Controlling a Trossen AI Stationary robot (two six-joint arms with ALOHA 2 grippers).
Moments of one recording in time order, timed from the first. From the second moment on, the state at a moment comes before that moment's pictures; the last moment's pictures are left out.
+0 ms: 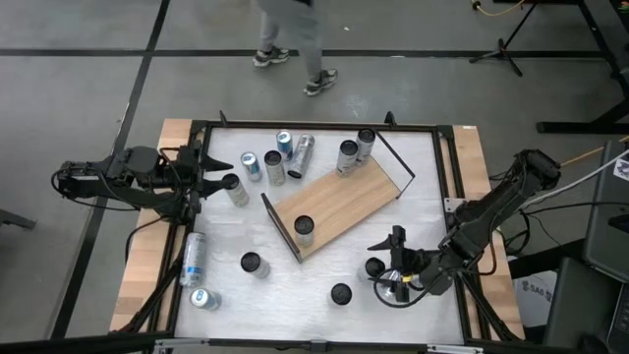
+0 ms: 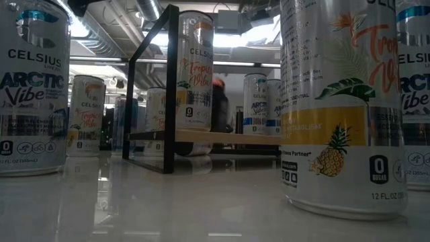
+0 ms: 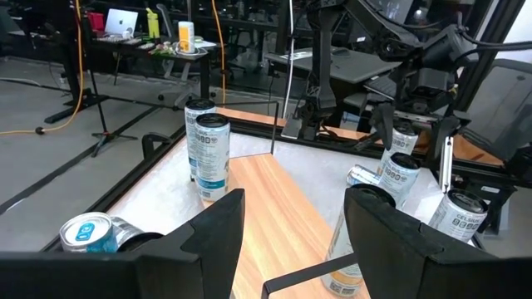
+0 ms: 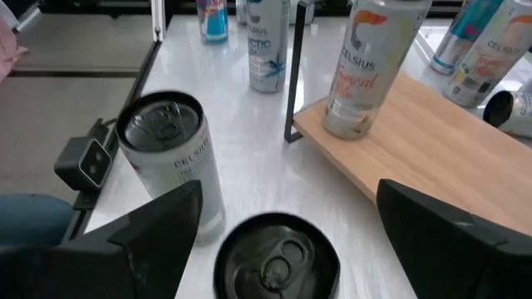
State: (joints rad) left arm -0.09 0.44 0.77 -0.50 -0.28 -0.18; right arm 0.78 1.28 0.85 -0.24 0.64 0.47
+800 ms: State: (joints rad) left arm -0.09 0.44 0.77 -0.50 -0.28 -0.18; right arm 0.78 1.39 0.85 -0.28 0.56 0.55
